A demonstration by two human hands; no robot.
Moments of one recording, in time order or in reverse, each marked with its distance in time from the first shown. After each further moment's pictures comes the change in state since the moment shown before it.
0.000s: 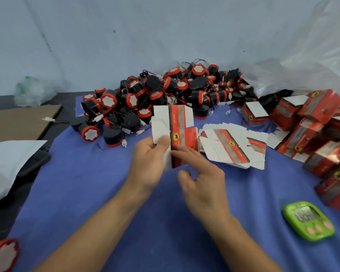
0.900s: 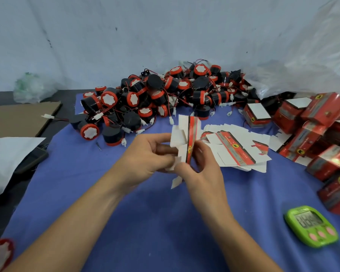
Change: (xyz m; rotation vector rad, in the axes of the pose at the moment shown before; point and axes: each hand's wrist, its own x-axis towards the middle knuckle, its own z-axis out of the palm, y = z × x) left_hand 0.012 0.009 -0.029 0.101 -0.438 -0.105; right_hand 0.008 -0.005 -0.002 0.278 -0.044 0.257
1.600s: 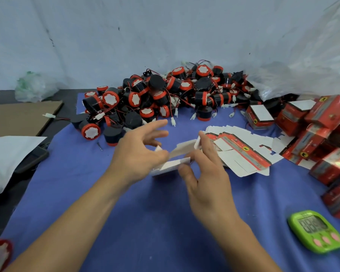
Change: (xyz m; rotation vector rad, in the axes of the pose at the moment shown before) left_hand -0.002 0.001 -0.011 0.298 0.355 0.067; right_hand 0.002 -0.002 -0.007 -0.519 -0.052 -0.289
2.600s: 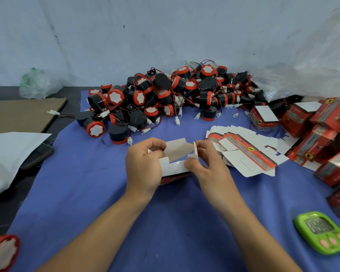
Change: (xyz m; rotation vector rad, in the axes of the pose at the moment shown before) left_hand -0.009 -0.025 0.037 -0.279 0.382 -0.160; right_hand 0.015 0.015 0.003 0.375 -0.142 0.288
